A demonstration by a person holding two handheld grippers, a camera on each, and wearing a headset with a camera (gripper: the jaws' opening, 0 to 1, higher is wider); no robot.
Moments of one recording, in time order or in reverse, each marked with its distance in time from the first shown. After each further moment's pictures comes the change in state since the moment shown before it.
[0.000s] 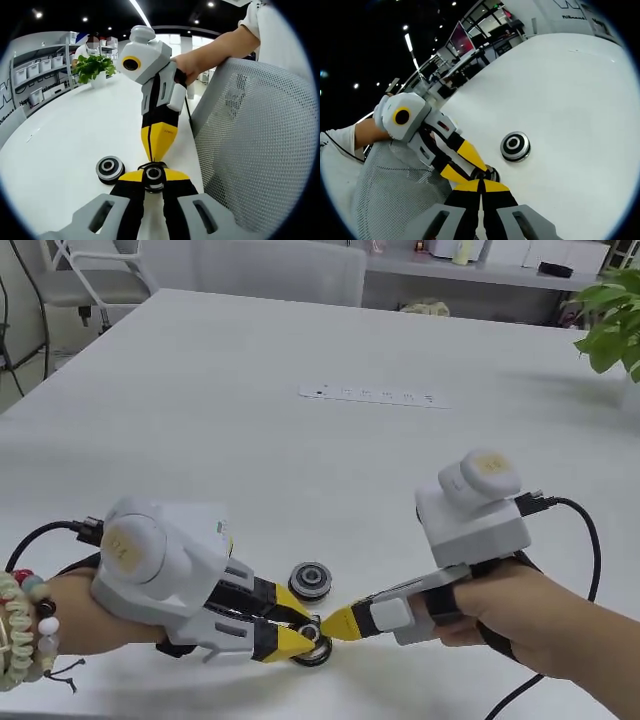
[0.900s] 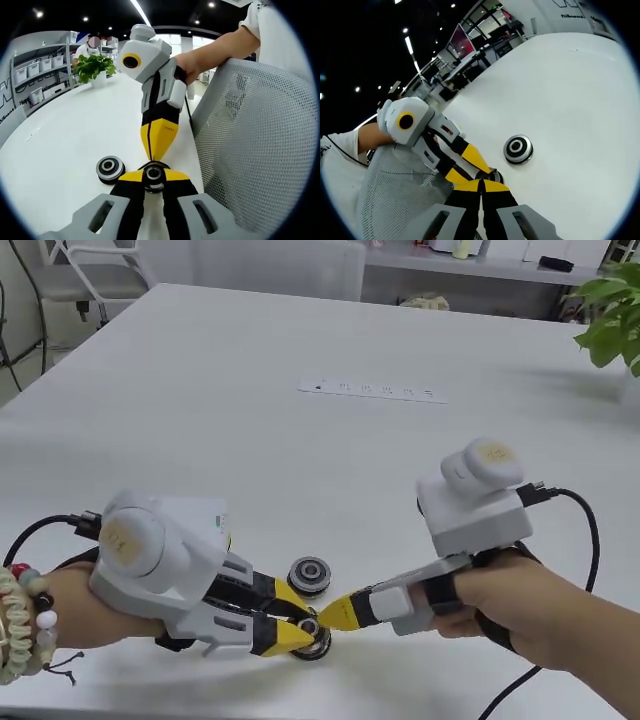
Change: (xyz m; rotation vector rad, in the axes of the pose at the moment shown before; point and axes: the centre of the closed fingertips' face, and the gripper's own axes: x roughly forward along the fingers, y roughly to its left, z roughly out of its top) left arm 0.000 0.001 -0.001 -0.005 -0.001 0.000; right arm -0.002 0.005 0.007 0.027 -0.026 0.030
